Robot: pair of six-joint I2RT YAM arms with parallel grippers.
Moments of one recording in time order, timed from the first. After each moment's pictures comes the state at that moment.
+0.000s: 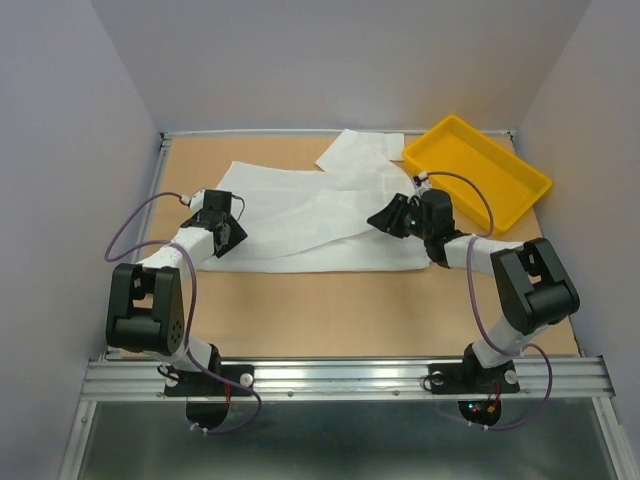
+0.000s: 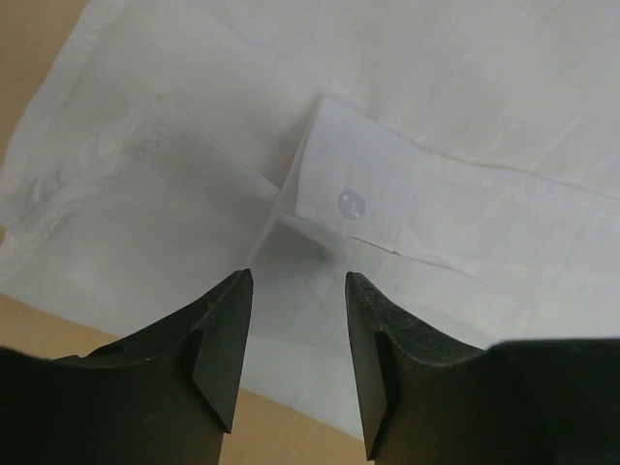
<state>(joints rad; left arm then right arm) -0.13 1.48 0.84 -0.31 -0.23 -0.73 0.31 1.67 0.74 0.51 -0.39 0.71</state>
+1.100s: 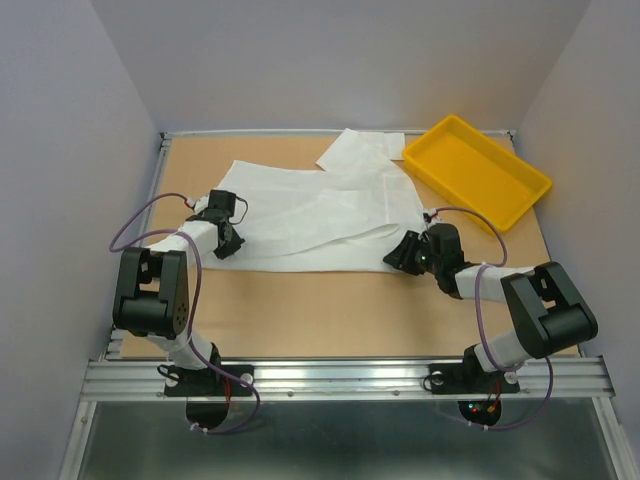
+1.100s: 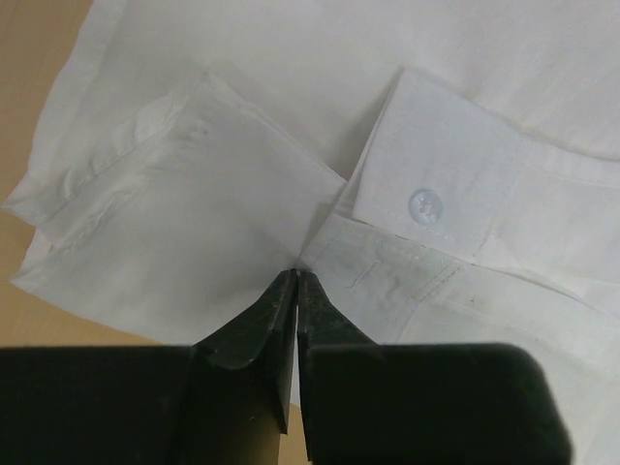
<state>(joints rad) -0.13 1.60 0.87 -0.38 -0.26 -0.69 0.31 1.48 0.44 0.41 -0.29 0.65</state>
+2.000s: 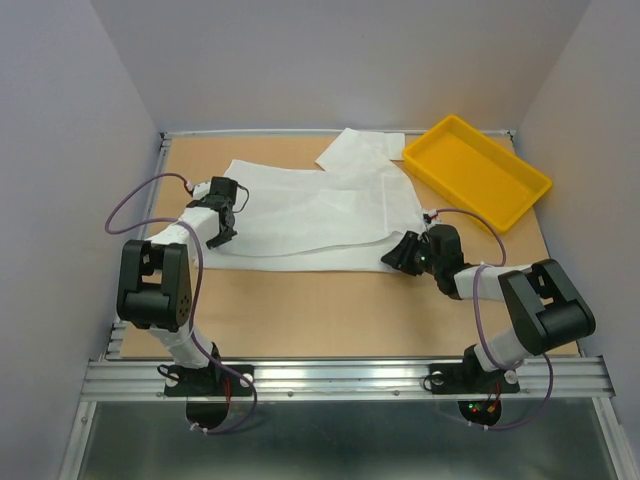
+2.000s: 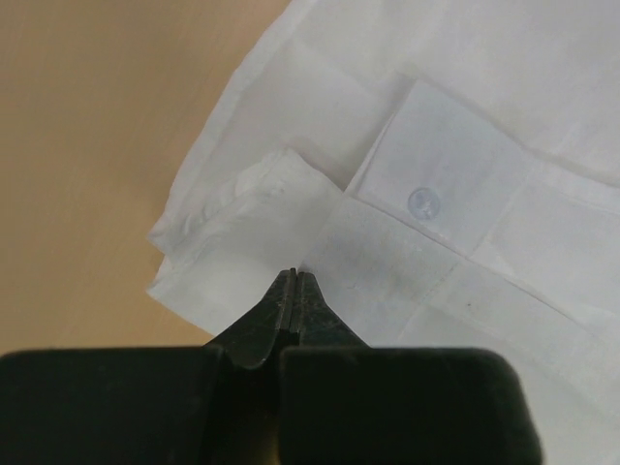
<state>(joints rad) -0.13 1.64 1.02 -0.51 -0.47 -0.56 0.31 1.50 0.43 0.46 -0.27 0.68</state>
